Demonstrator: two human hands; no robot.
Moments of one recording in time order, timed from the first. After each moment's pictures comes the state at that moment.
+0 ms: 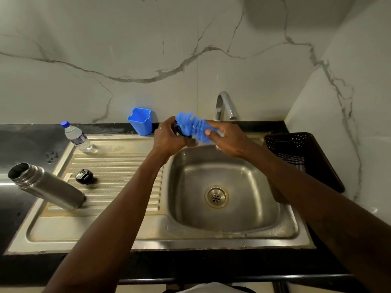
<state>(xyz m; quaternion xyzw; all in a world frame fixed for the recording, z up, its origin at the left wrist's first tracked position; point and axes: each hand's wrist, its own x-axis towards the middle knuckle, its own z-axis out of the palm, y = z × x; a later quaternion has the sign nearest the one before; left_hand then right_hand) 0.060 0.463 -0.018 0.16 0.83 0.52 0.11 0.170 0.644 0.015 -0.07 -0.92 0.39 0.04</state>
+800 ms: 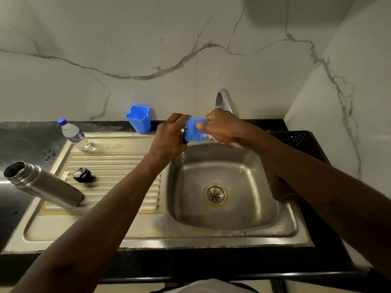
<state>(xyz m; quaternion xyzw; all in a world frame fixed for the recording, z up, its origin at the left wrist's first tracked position) 0.050 0.462 -0.037 0.44 0.81 0.35 -0.18 0.154 0.623 0.061 -0.14 -0.93 0.34 -0.06</state>
